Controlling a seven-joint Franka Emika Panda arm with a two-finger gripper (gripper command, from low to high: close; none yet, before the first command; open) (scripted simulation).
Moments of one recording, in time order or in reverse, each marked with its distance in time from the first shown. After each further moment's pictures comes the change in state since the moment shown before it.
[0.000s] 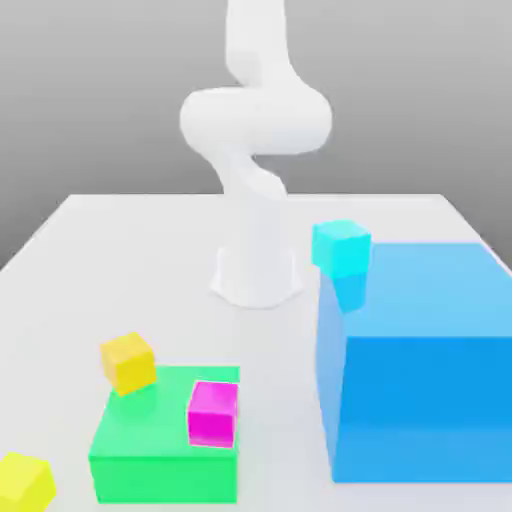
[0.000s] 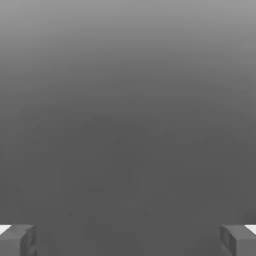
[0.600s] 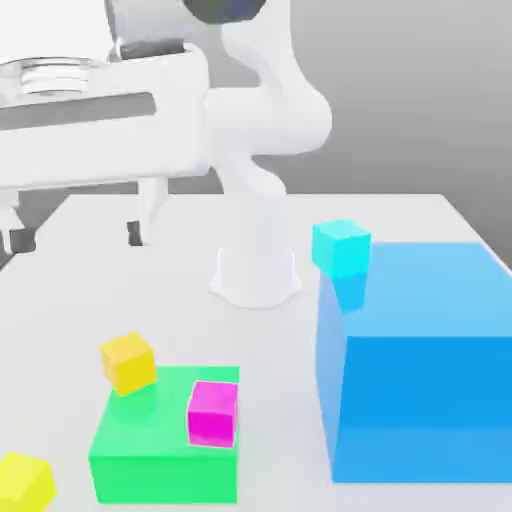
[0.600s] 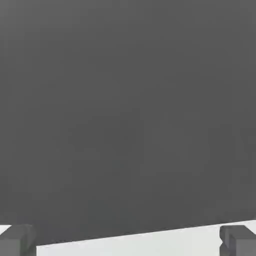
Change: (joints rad) arm -0.021 0.659 -0.247 0.060 0.207 0.137 -0.274
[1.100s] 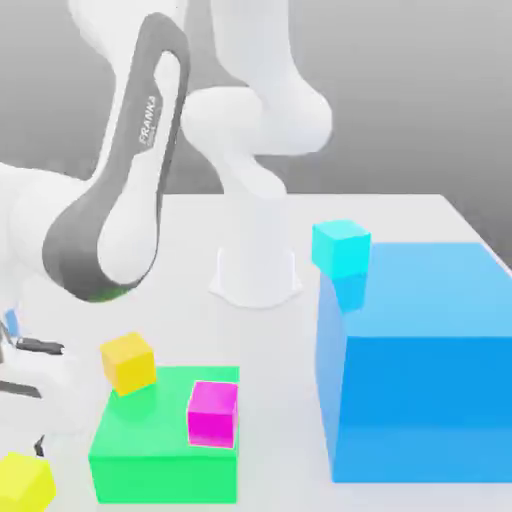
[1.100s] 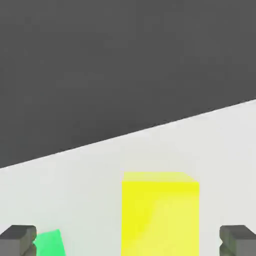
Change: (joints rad) arm -0.154 0.518 -0.034 0.051 0.068 0.159 -0.146
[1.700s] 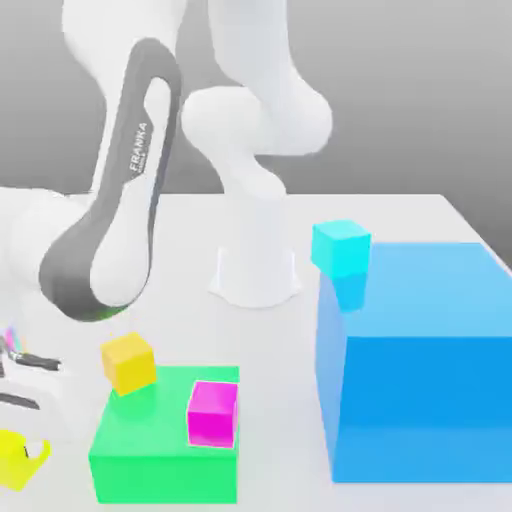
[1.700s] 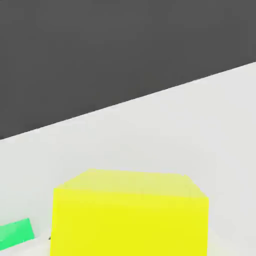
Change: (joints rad) arm 0.034 -0.153 -0.032 -0.091 -0.027 -0.079 0.091
